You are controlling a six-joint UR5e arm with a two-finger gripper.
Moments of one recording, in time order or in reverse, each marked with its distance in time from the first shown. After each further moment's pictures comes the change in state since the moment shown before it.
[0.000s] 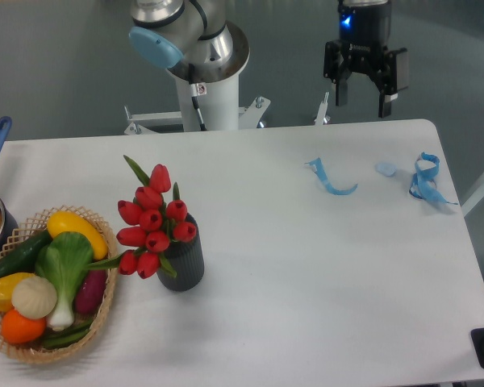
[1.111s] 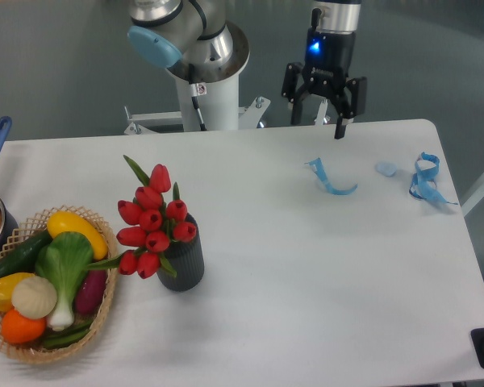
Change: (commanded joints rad) arm -0.072 0.006 -0.158 -0.003 -0.182 -0.255
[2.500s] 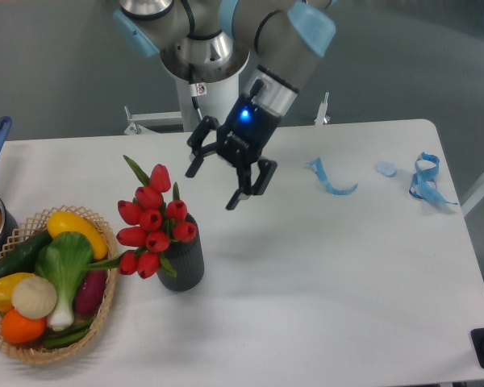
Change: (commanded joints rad) arm -0.335 -0.262 0.112 0.089 -0.270 -0.270
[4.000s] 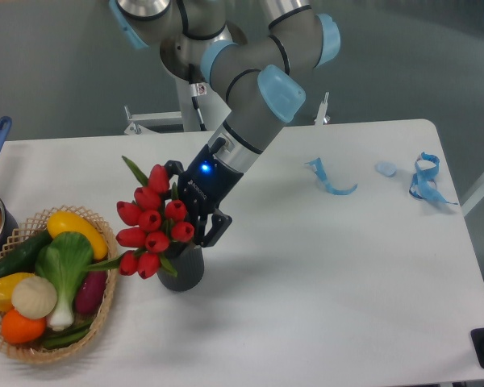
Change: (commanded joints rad) arm -0.115 -0.144 0.091 0.087 0.002 -0.072
